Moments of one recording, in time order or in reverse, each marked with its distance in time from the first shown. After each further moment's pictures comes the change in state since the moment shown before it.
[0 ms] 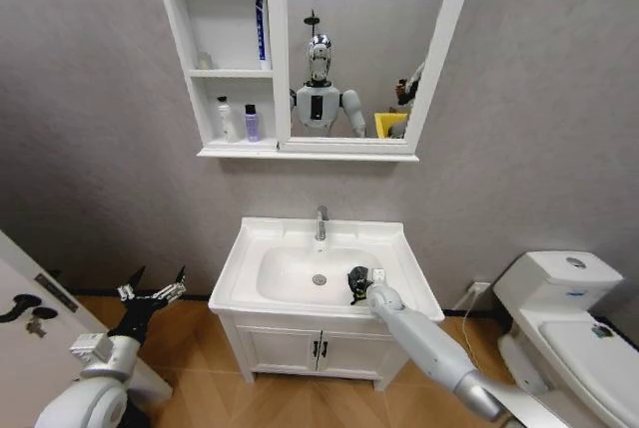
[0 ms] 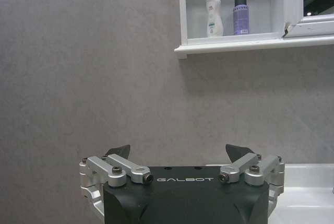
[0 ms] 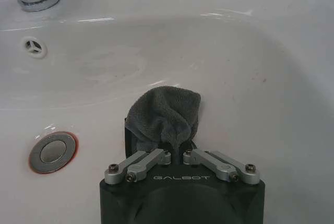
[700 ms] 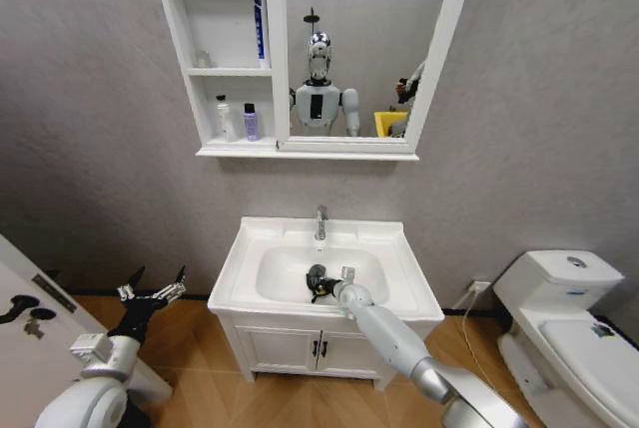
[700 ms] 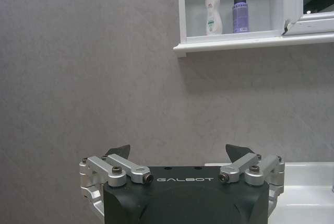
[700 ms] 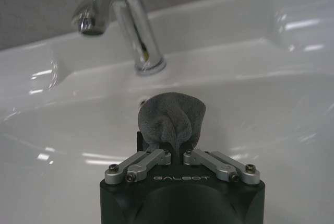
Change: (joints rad) left arm 0.000 0.000 0.000 0.000 0.000 0.000 0.000; right arm -0.014 0.085 0.075 0.058 -0.154 0.192 -0.182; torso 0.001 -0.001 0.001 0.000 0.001
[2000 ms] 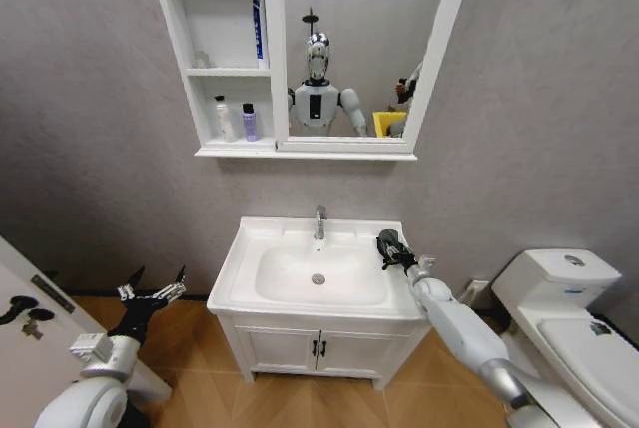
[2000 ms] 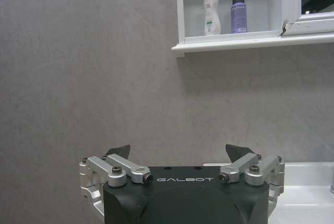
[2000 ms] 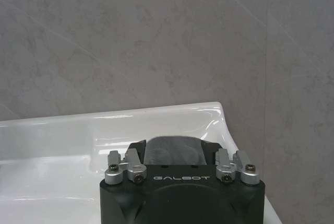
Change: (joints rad) left arm 0.000 0.000 0.000 0.000 0.000 0.000 0.000; right arm 0.019 -0.215 0.206 -0.190 -0.092 0.319 -0.242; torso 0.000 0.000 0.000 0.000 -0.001
